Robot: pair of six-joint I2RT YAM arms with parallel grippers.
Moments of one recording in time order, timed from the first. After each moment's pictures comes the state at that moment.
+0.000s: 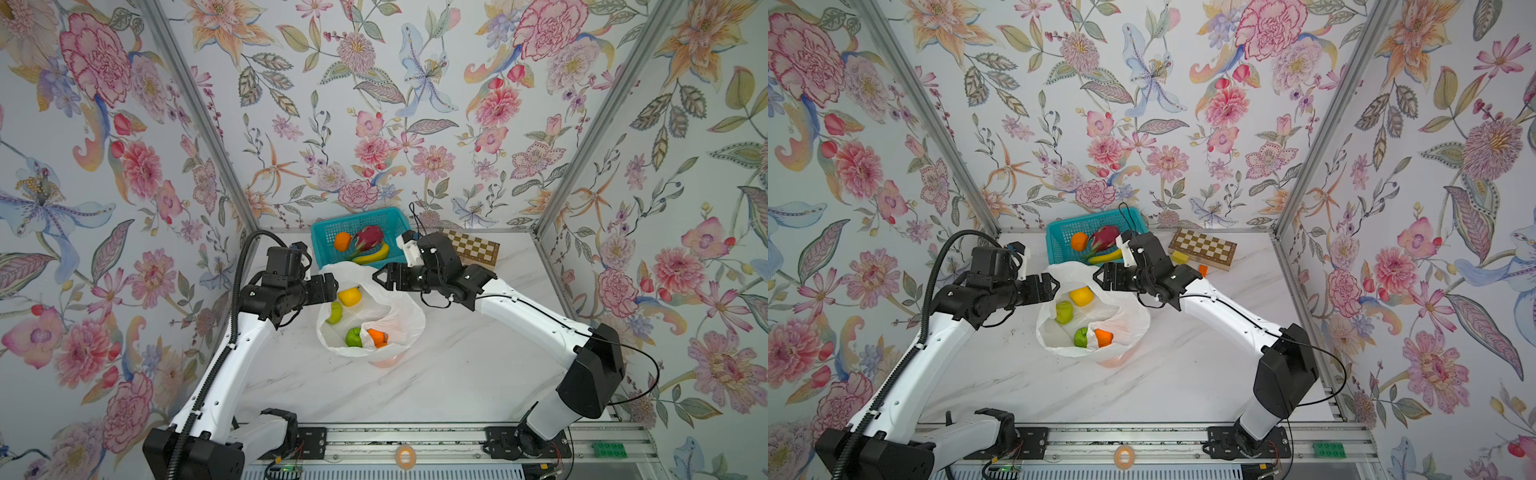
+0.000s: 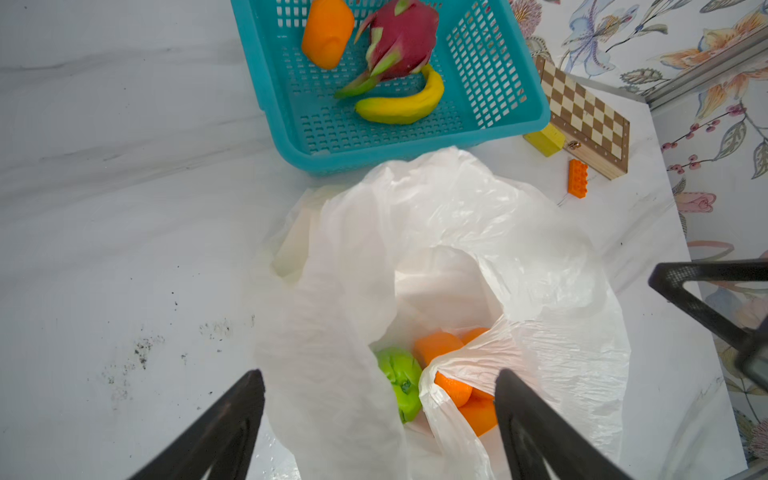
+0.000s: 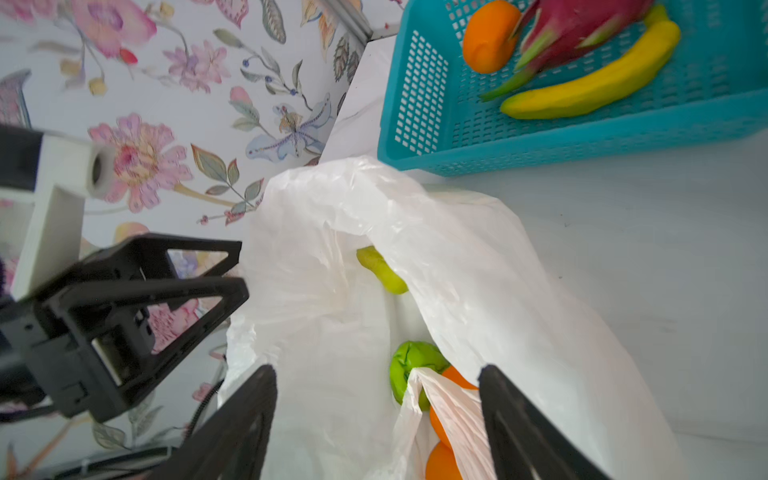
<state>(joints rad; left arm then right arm) -0.21 1.17 1.18 -0.85 0.13 -0.32 0.81 1.63 1.46 -0.39 -0.25 0.55</state>
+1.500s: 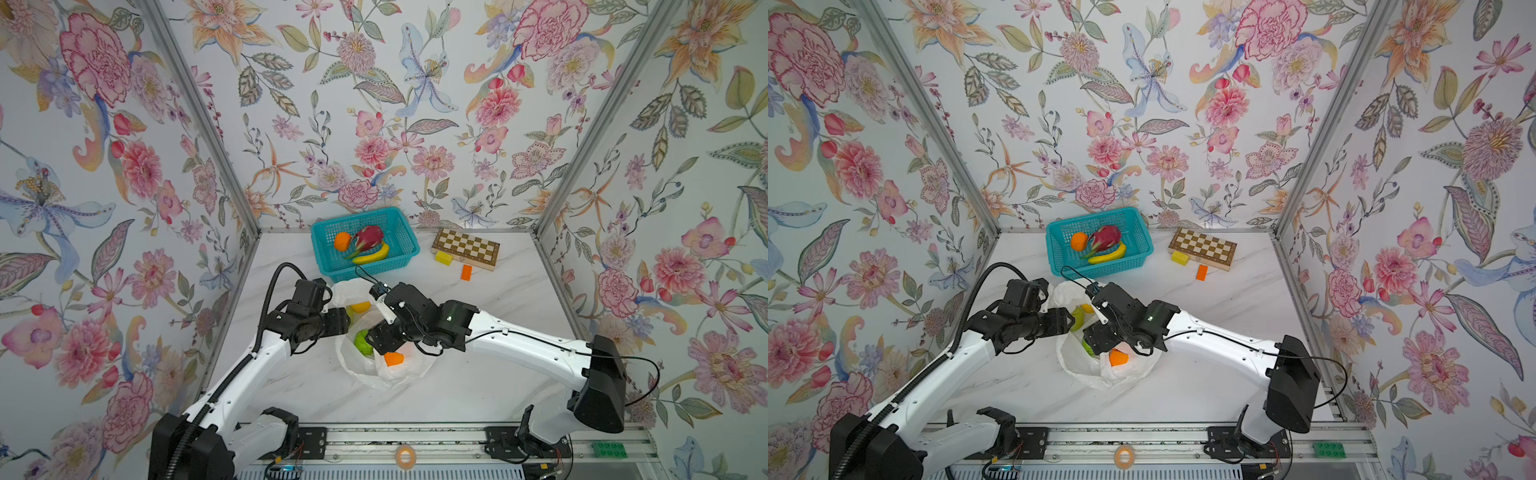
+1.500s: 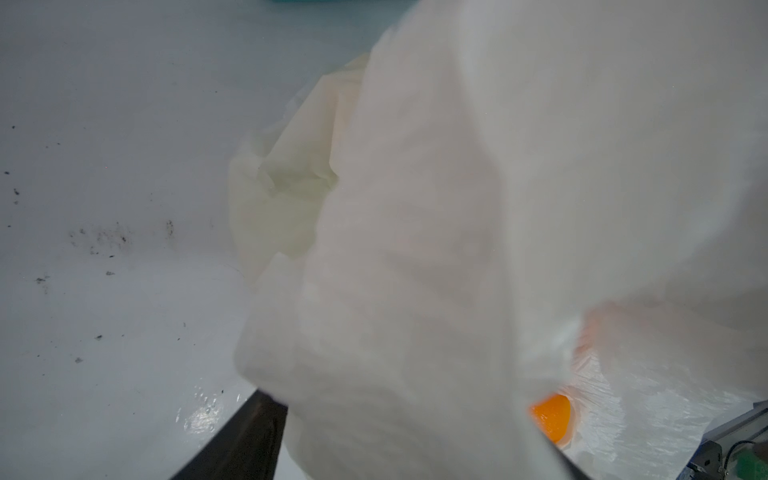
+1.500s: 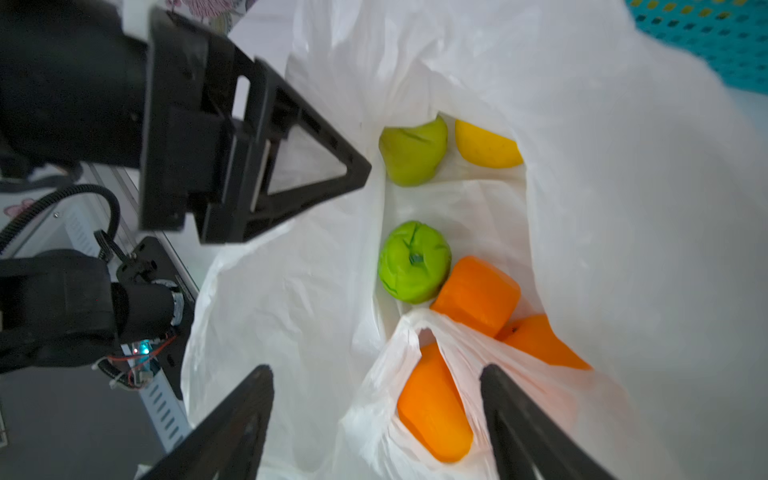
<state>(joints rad) -0.35 1.11 0.84 -0.68 0.15 -0.45 1.07 1.61 1.39 -0.61 -0.03 0.37</state>
